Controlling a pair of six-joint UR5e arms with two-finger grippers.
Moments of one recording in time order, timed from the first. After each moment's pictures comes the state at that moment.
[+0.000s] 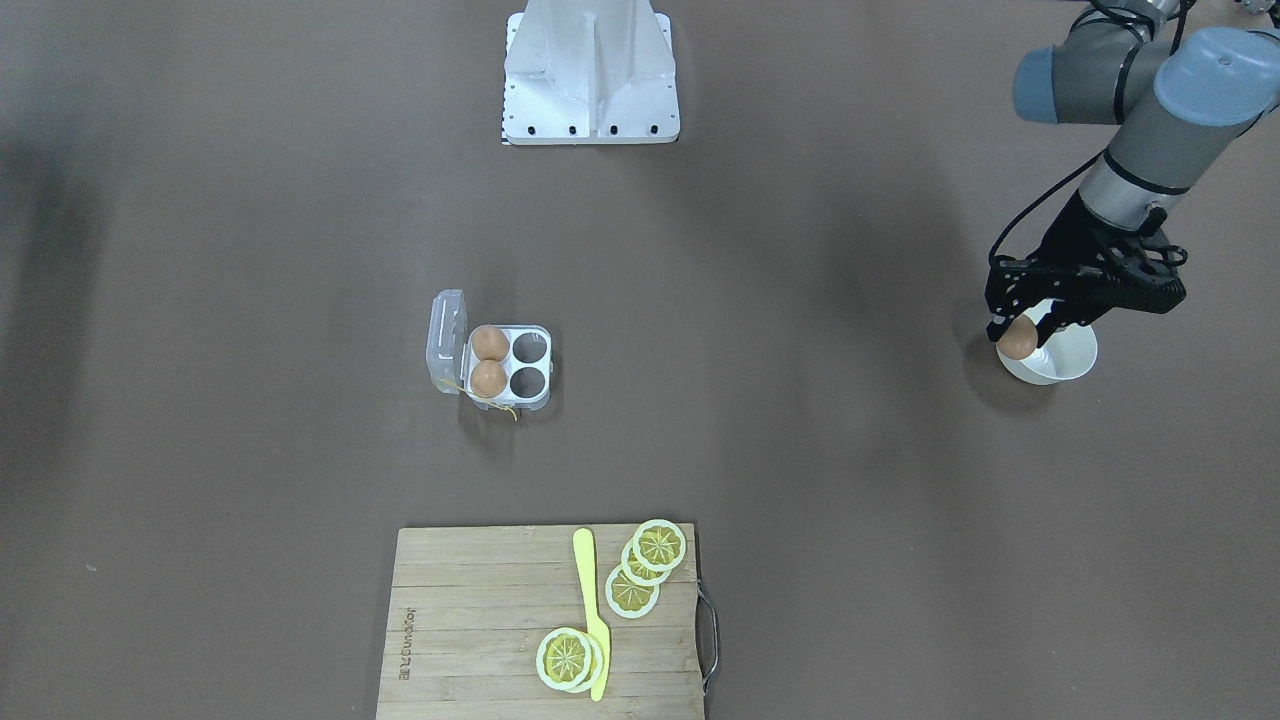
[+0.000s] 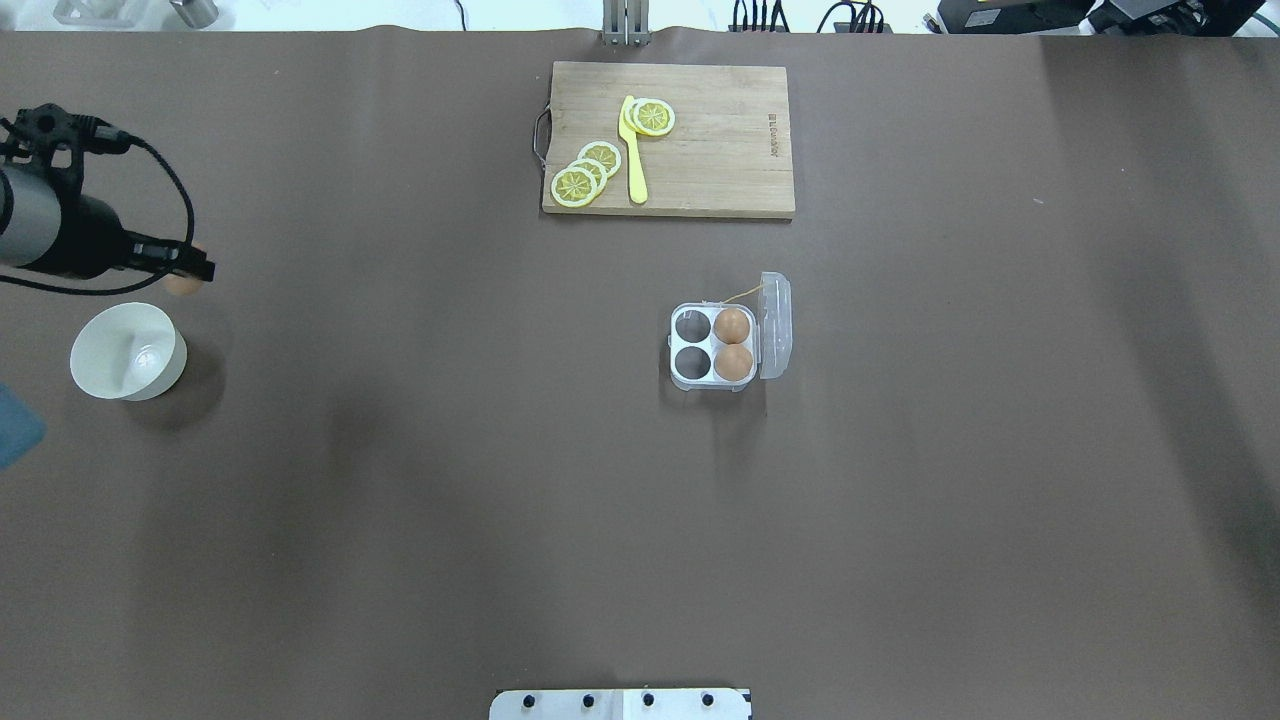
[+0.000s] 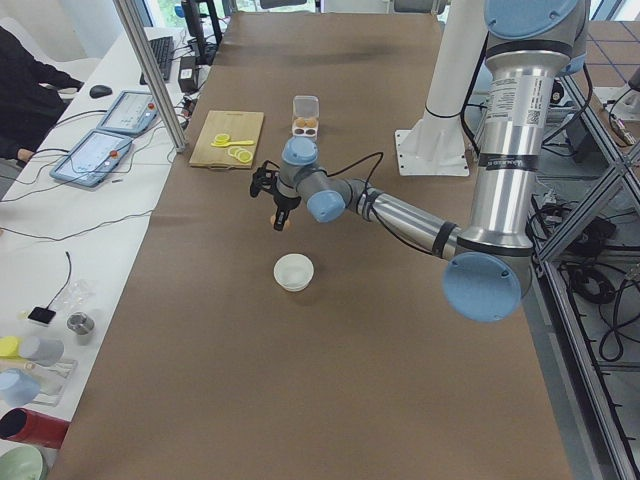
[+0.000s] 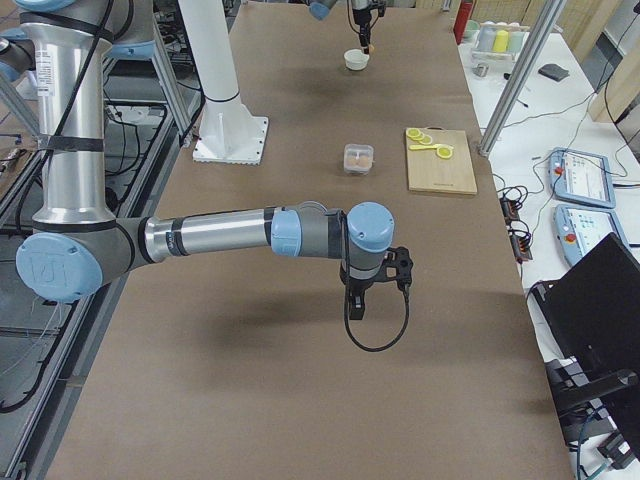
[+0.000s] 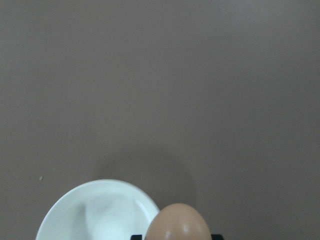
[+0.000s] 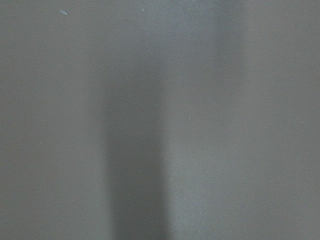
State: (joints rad) left arm -0.96 -1.73 -1.84 -2.05 -2.02 -0.85; right arm 1.56 -1.61 1.77 -1.73 2.43 -0.04
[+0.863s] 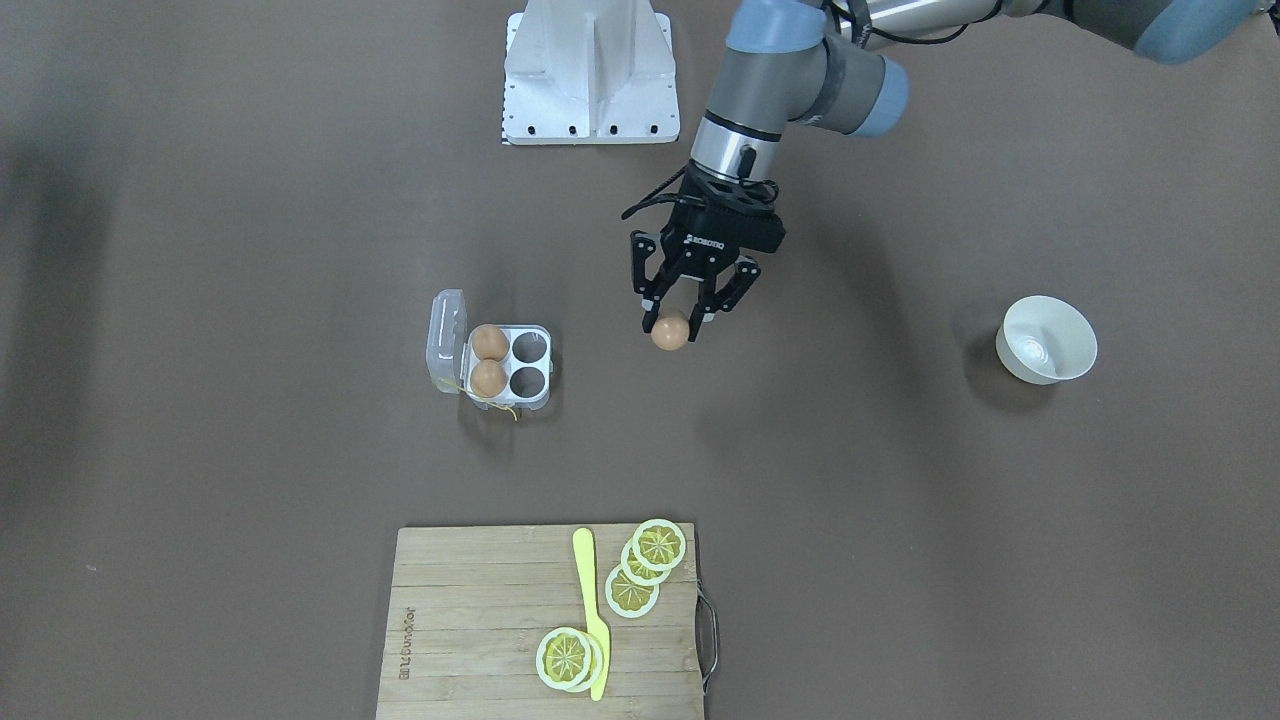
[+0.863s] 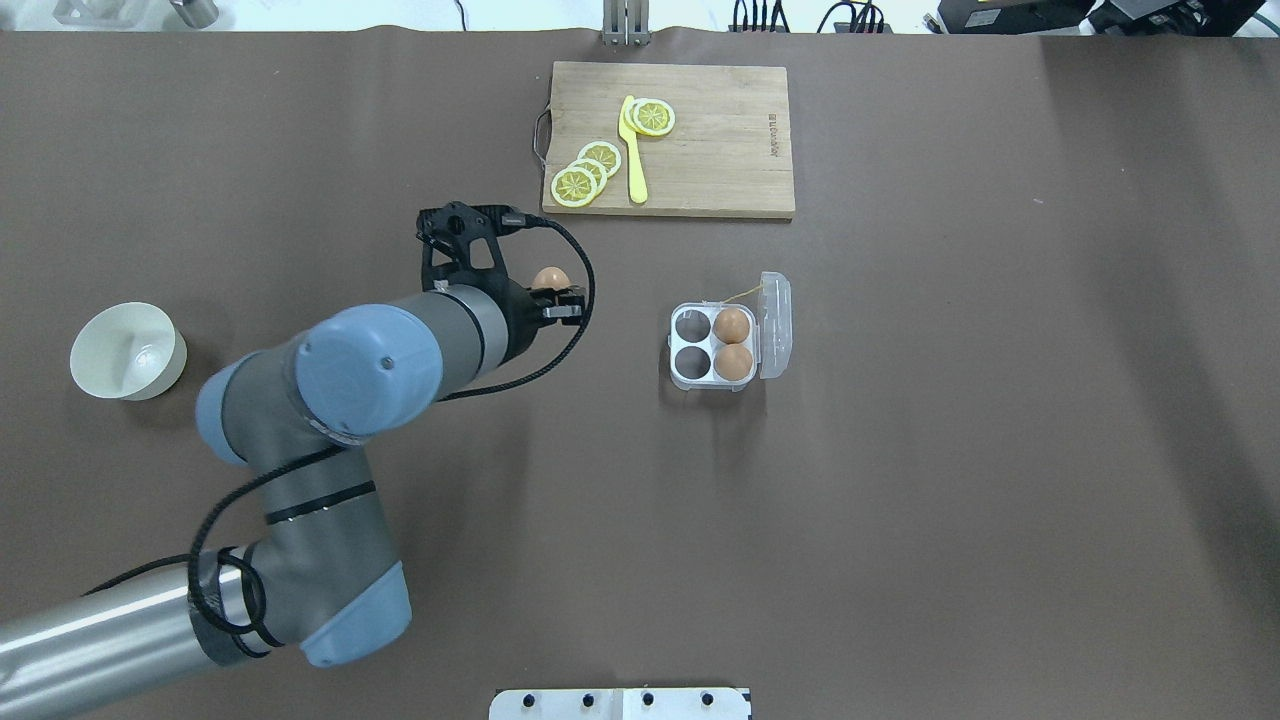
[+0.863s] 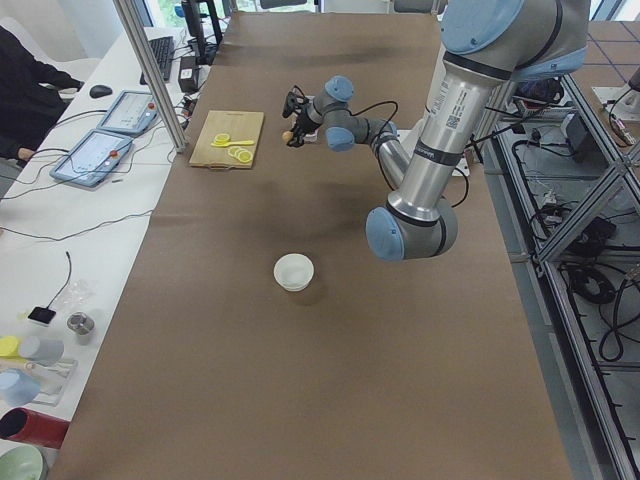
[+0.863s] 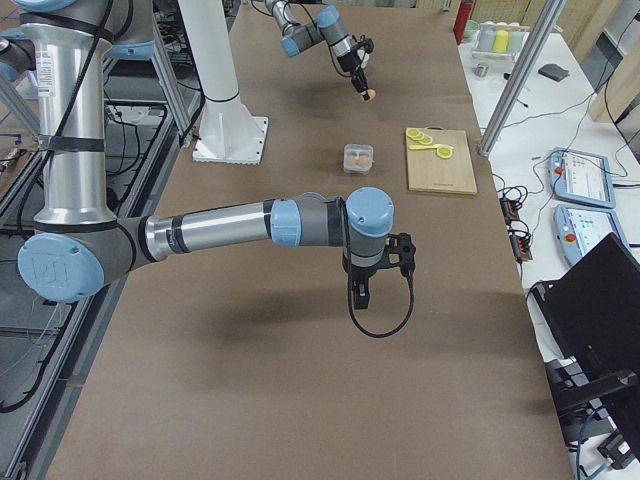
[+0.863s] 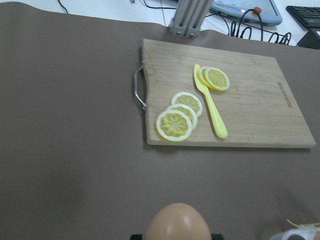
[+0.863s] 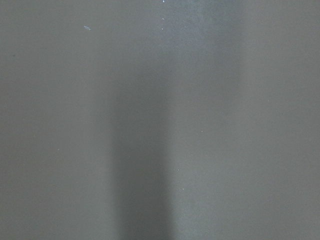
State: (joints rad) left arm -0.44 -2.14 -1.72 -2.07 -1.37 -1.27; right arm 1.56 -1.60 1.82 -1.72 2.43 -0.03
